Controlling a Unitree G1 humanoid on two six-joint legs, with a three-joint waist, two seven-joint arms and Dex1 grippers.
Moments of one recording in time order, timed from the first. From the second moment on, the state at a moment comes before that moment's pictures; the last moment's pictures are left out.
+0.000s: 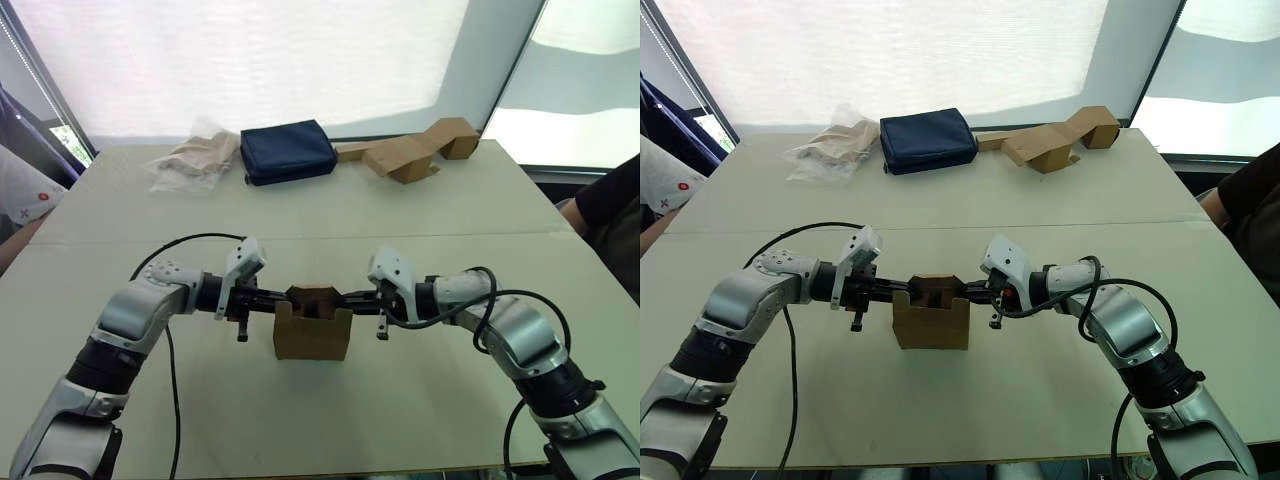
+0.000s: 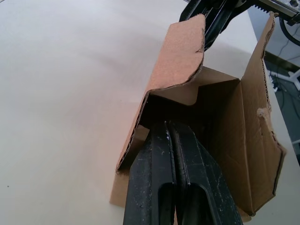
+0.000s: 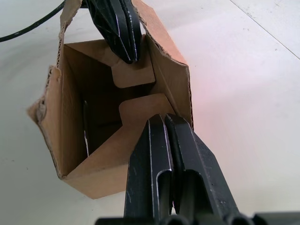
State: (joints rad) left arm -0.56 0.69 -0.17 -0.03 -0.48 0.72 -1.22; right arm -0.51 -0.63 0.26 -0.27 0.38 0.68 0.94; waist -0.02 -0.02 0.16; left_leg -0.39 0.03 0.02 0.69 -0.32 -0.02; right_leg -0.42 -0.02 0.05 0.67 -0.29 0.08
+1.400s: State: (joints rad) left arm -0.70 0.52 -0.18 0.50 -0.27 0.47 -1.29; right arm -0.56 -0.73 0.39 -0.62 0.42 0.88 0.78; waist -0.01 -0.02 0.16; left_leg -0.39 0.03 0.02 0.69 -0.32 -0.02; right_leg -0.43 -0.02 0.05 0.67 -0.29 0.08
